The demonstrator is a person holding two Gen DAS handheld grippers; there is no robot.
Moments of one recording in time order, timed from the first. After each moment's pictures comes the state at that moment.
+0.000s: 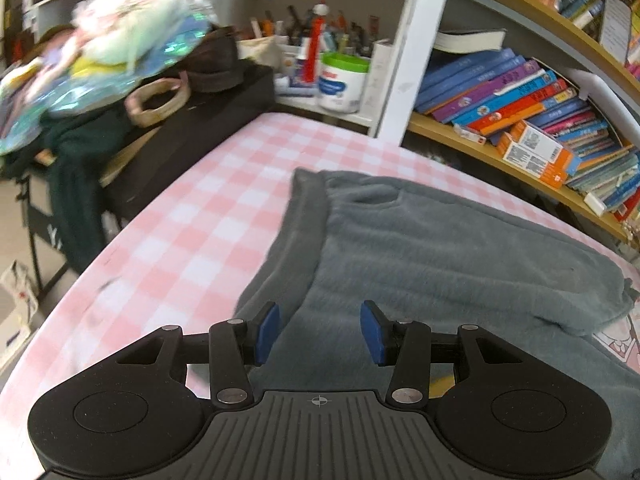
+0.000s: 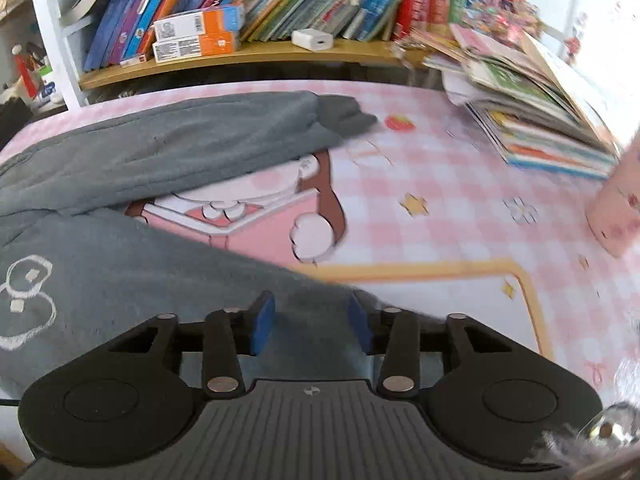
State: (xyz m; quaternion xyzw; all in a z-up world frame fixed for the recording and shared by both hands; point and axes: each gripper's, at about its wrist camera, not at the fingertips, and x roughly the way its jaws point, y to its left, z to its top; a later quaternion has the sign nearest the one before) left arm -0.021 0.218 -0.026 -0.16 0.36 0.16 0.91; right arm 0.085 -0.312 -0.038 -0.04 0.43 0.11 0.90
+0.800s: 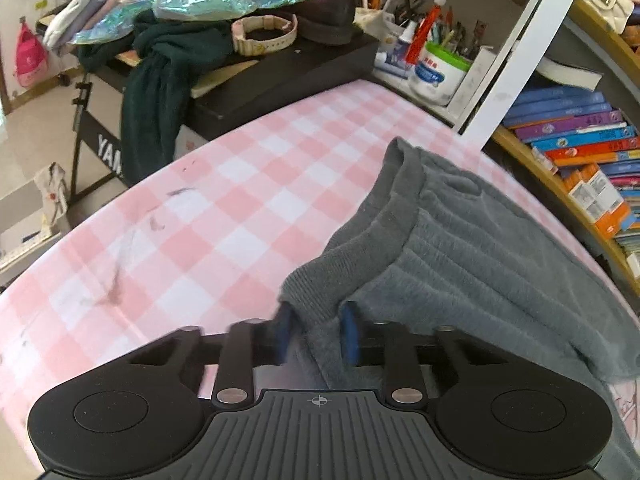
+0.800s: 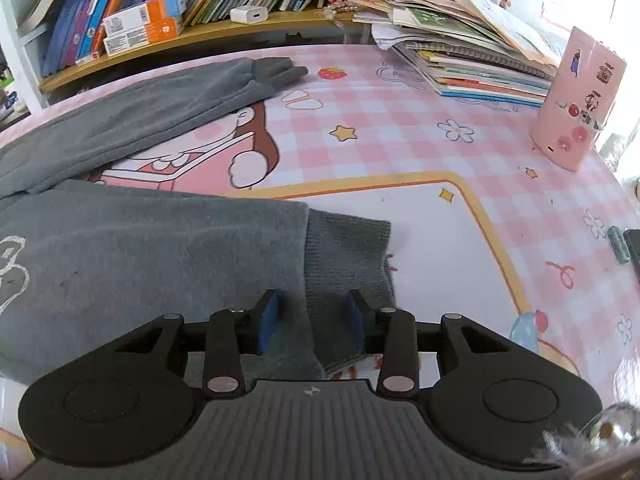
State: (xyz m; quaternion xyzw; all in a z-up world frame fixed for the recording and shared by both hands) left arm -0.043 0.256 -0.051 -0.27 0.35 0.24 0.86; right arm 0.045 -0.339 -0.056 -0.01 0.45 0.05 0.89
